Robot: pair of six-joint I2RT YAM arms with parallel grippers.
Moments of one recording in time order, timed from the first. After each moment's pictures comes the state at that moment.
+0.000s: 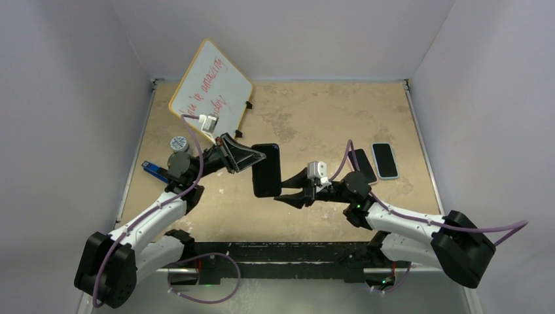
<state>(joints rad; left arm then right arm) -0.41 1.01 0.46 0.91 0.74 -1.12 0.83 1.09 0.34 0.93 -0.68 0.10</state>
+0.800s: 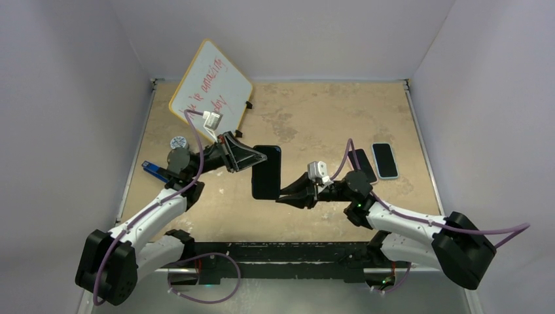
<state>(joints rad) -0.41 1.03 0.51 0.89 0.83 -1.16 0.81 1.08 0.35 0.91 -0.80 0.14</state>
